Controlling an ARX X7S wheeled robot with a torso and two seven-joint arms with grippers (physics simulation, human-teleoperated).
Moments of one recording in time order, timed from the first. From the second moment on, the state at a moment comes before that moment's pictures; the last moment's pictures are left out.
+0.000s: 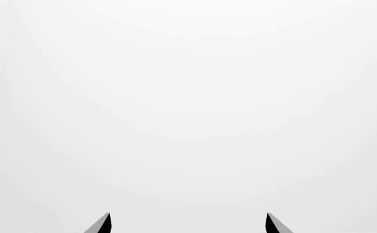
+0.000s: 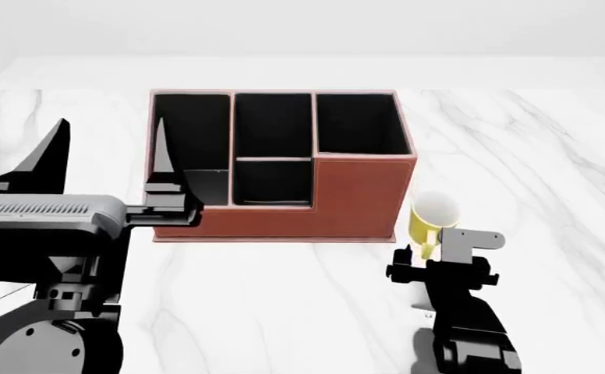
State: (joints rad) left arm -0.30 -0.39 0.14 0.64 -0.38 -0.29 -0.34; right arm 0.83 0.14 -0.03 1.30 0.12 -0.12 0.01
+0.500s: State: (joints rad) left arm -0.30 -0.40 0.13 0.65 -0.39 -0.30 -0.35; right arm 0.59 0.15 0.03 0.76 0.12 0.14 0.00
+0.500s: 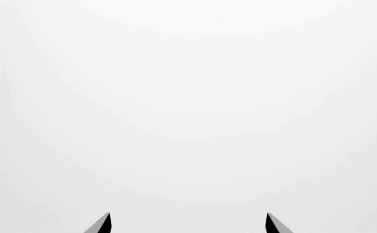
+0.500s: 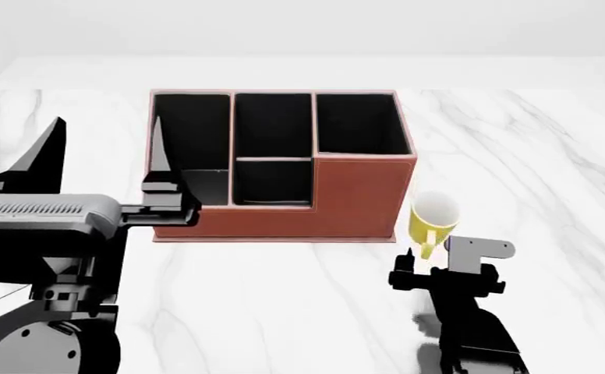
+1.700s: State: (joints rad) left arm -0.29 -0.42 0.15 0.68 -0.40 -0.29 -0.37; right arm 0.21 0.20 0.02 -0.76 0.27 0.68 0.14
